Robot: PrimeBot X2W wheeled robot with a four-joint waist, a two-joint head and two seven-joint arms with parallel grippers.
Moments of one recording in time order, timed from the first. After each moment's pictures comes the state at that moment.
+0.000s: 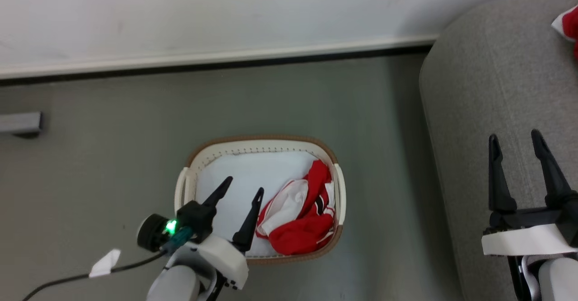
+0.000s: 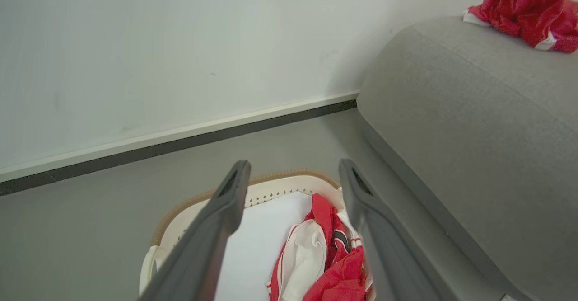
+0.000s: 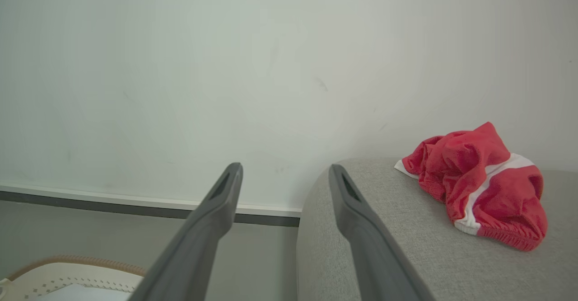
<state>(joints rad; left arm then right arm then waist) -0.35 0.09 -0.28 0.46 -0.09 -0.13 -0.26 -0.26 -0.05 -0.06 0.15 0.06 0.13 -0.26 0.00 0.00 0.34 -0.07</state>
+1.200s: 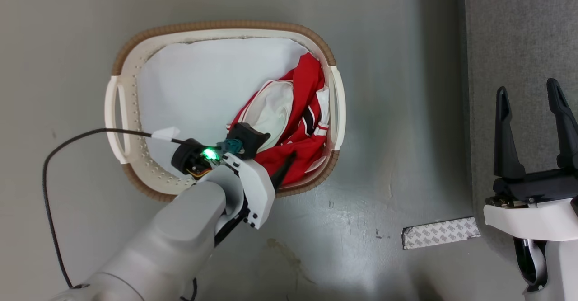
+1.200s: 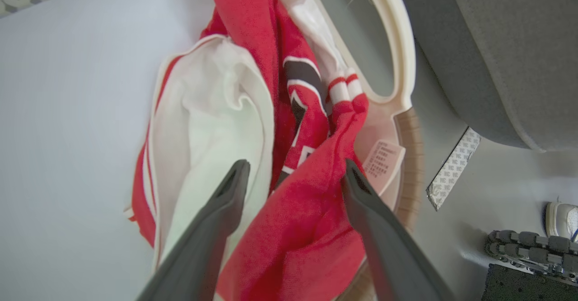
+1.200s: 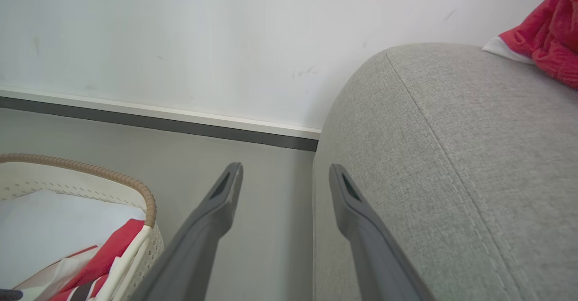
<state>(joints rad) -0.97 0.17 -1.14 0.93 -0.71 -0.13 -0.18 -0.34 -0.05 -0.03 -0.02 0.05 0.13 -0.26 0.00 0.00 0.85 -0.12</state>
